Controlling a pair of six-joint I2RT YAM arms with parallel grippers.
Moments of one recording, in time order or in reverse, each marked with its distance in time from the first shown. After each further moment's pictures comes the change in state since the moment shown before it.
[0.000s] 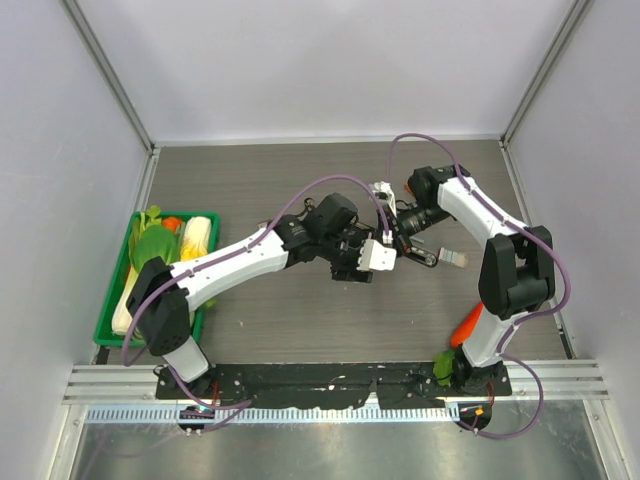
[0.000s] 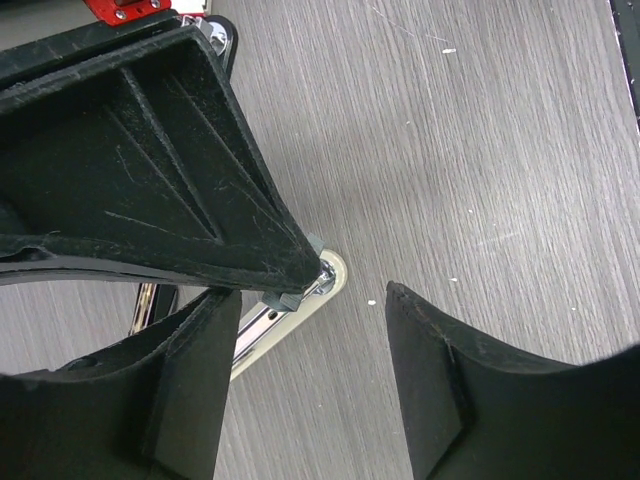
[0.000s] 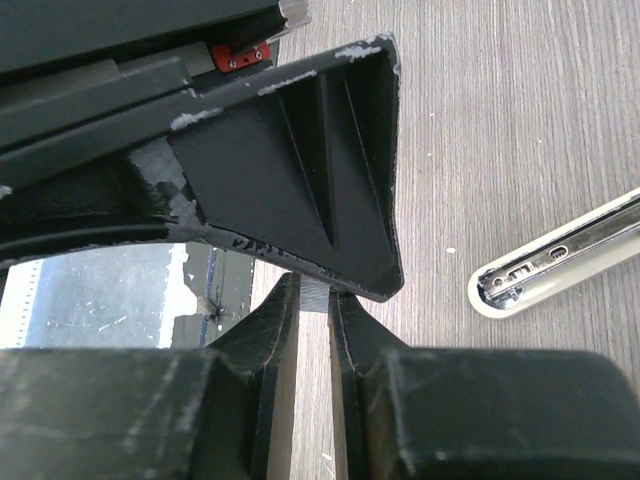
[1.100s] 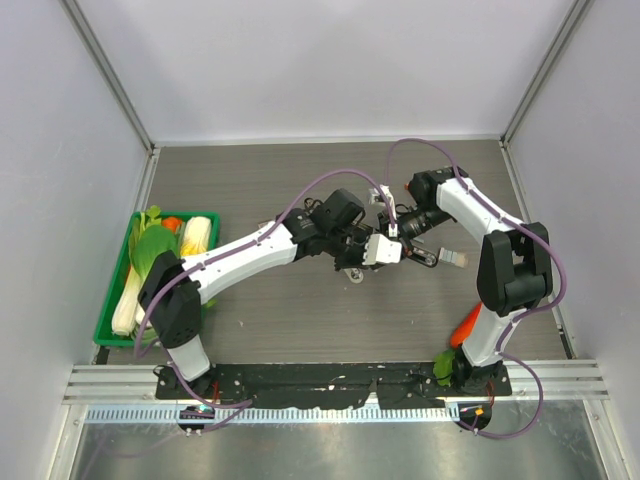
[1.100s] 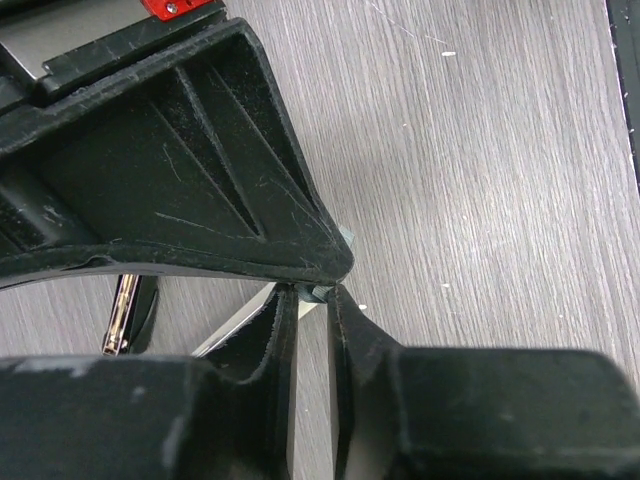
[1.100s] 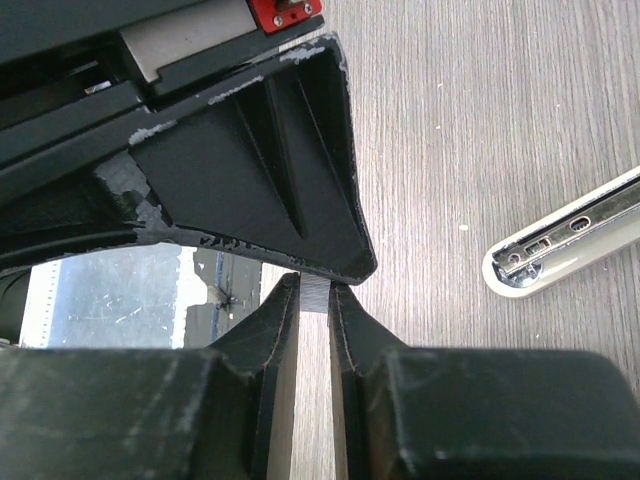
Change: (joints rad) left arm 0.006 0.070 0.082 -0.059 0.012 -0.047; right arm -0.005 0.026 -0.015 -0.027 0.022 0.000
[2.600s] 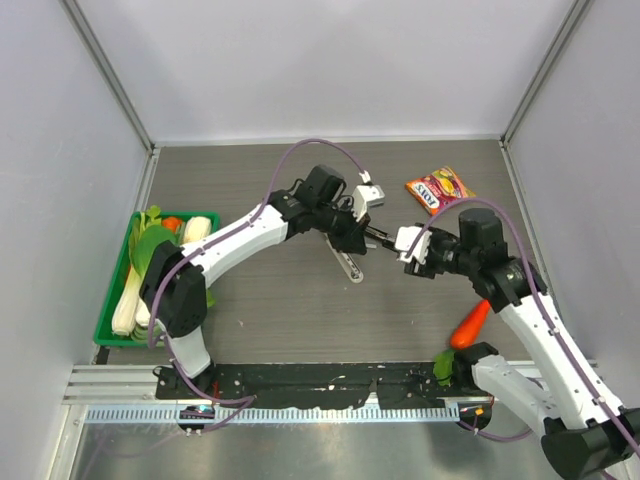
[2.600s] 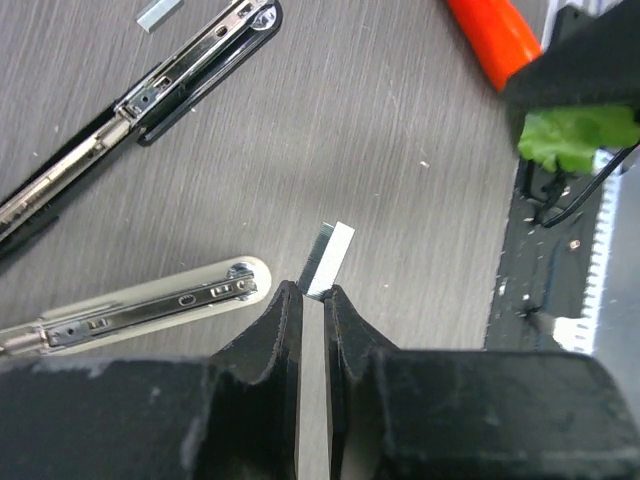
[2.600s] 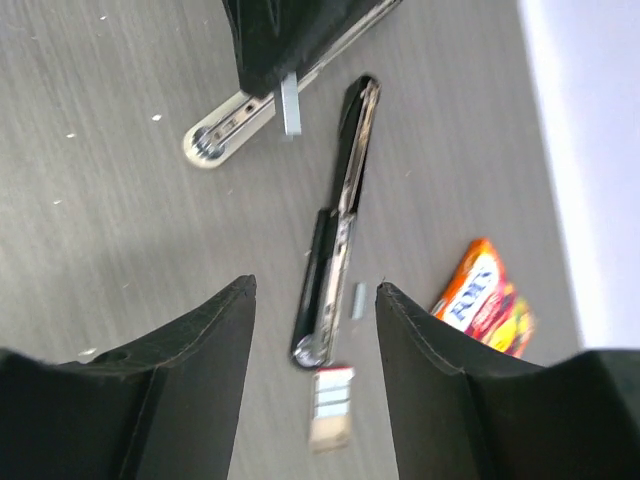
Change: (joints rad) left arm 0.144 0.050 0.041 0.080 0.128 -0.582; right arm 0.023 -0.934 -0.491 0.650 0.643 0.188
